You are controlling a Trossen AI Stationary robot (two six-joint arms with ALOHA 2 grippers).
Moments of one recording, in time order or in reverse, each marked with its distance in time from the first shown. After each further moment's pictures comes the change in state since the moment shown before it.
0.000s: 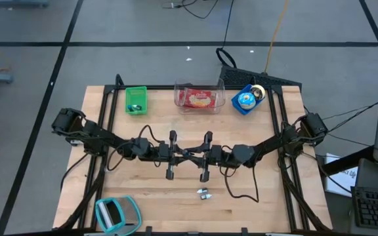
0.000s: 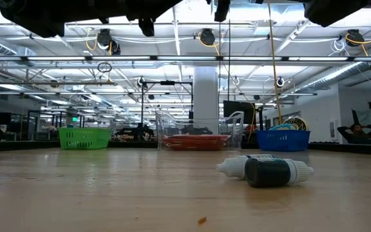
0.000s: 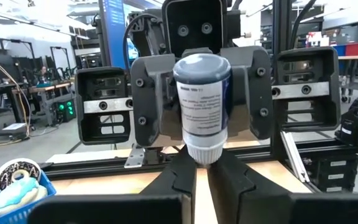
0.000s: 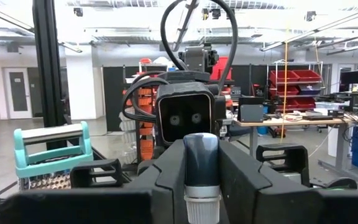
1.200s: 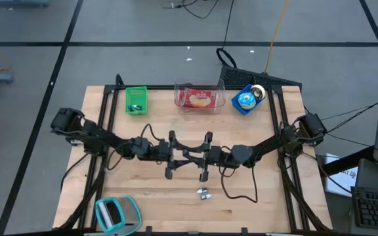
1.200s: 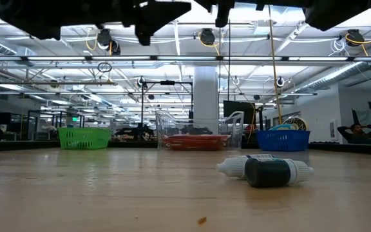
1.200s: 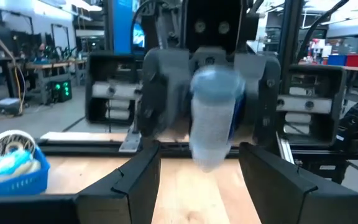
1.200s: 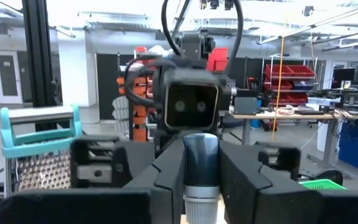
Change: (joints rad) left arm -0.008 -0.015 -0.038 -0.037 0.000 -0.120; right arm -0.018 0.003 -0.003 0.026 0.020 -0.038
